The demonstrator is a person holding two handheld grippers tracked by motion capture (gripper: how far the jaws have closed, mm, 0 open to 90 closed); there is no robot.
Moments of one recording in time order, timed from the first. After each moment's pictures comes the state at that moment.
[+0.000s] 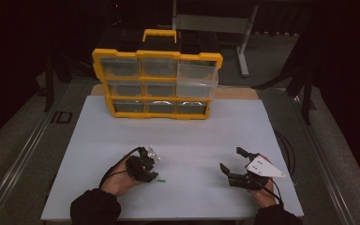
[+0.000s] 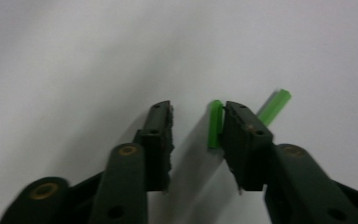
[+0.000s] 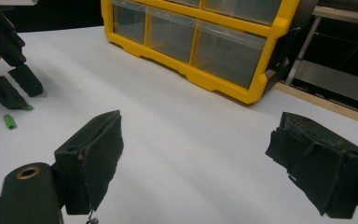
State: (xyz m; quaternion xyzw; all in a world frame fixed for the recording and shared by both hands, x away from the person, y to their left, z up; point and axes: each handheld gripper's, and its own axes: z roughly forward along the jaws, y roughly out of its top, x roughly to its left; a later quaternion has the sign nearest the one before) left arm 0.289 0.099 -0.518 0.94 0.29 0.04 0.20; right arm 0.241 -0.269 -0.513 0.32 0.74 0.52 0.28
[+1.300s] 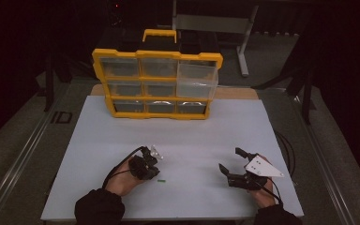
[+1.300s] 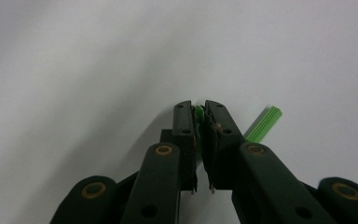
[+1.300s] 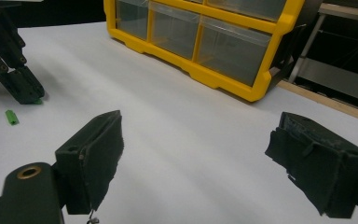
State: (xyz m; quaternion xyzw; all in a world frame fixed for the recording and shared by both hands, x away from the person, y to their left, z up) left arm 0.292 0.092 -0.519 0.93 0.29 0.03 0.21; right arm 0.242 -0.268 -0.514 0.31 0.75 0.52 0.28
